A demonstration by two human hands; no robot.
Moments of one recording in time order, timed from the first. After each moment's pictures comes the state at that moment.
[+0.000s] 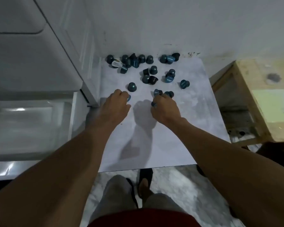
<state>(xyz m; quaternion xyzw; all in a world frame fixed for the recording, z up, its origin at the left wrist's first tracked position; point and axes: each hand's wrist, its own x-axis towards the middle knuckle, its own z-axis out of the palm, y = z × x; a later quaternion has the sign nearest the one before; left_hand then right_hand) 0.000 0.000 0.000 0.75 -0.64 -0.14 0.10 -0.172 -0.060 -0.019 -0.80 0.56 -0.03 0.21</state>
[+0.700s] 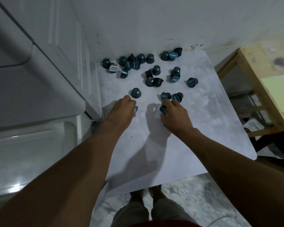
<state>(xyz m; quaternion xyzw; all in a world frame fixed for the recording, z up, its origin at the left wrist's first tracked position) 0.035 -0.053 -0.035 0.68 -0.71 -0.20 0.00 -0.161 -0.063 -0.046 -0.77 0.60 -0.07 0.19</state>
